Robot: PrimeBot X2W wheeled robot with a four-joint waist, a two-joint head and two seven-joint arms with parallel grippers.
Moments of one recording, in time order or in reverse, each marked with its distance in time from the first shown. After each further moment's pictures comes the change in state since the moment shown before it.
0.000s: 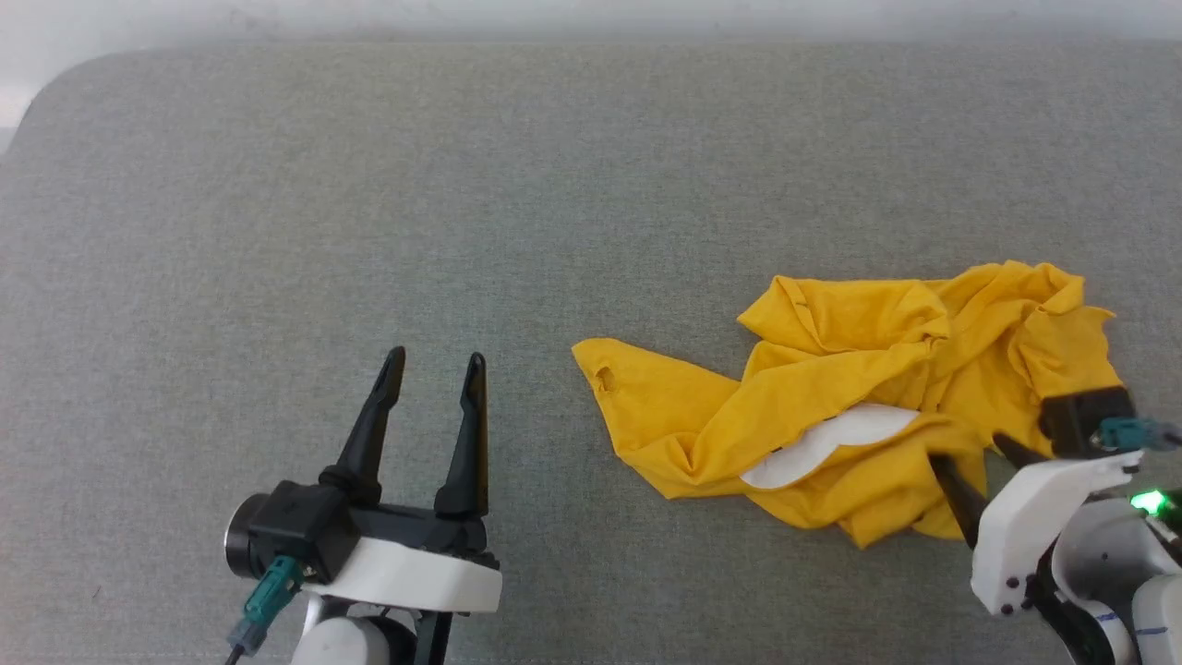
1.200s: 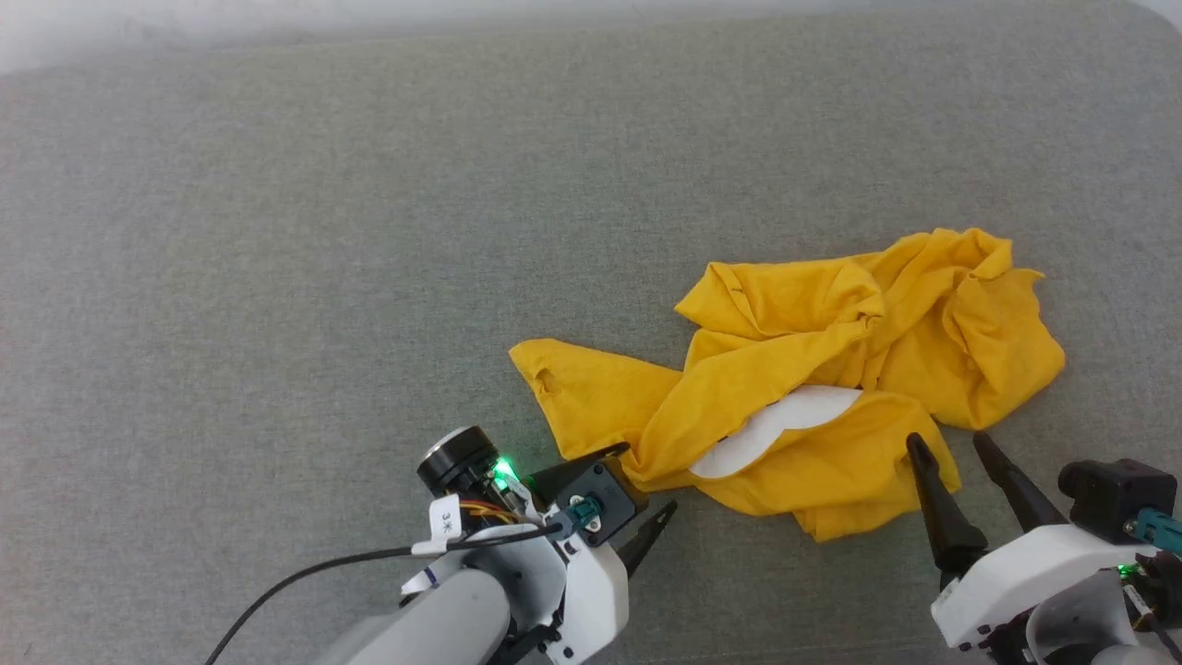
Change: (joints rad) left arm -0.363 0.251 -0.632 0.262 0.042 -0.098 0.439; right arm 0.120 0.171 -0.053 -0.044 0.052 0.000 -0.370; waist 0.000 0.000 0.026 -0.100
